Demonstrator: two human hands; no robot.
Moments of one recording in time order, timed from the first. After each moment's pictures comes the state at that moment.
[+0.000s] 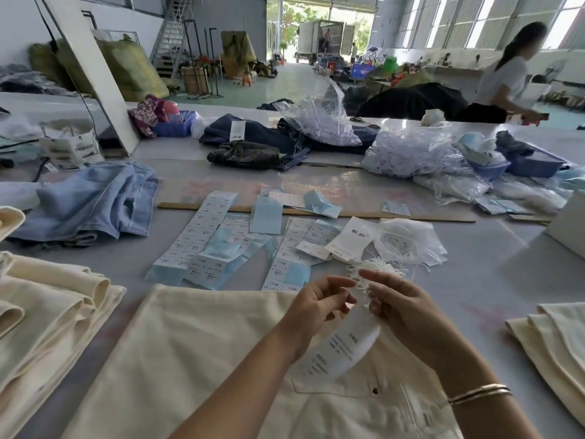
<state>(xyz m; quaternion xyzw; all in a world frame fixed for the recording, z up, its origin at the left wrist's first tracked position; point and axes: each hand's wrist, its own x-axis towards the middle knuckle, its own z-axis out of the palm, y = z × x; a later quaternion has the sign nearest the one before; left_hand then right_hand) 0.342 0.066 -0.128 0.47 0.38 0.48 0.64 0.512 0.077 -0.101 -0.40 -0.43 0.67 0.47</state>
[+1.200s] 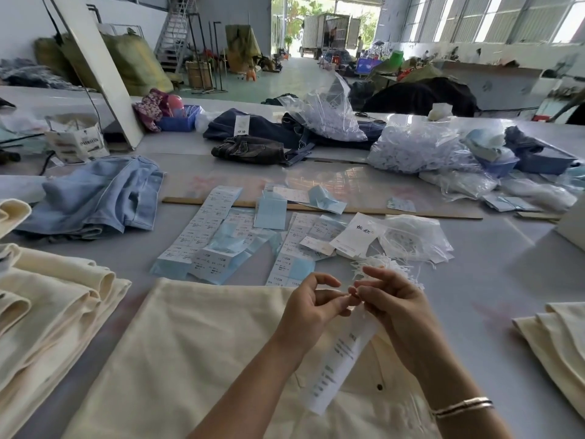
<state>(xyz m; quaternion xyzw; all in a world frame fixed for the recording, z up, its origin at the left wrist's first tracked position) 0.337 0.049 -0.130 0.46 0.40 0.55 0.57 0.489 0.062 -0.109 -0.40 -0.43 0.61 0.53</state>
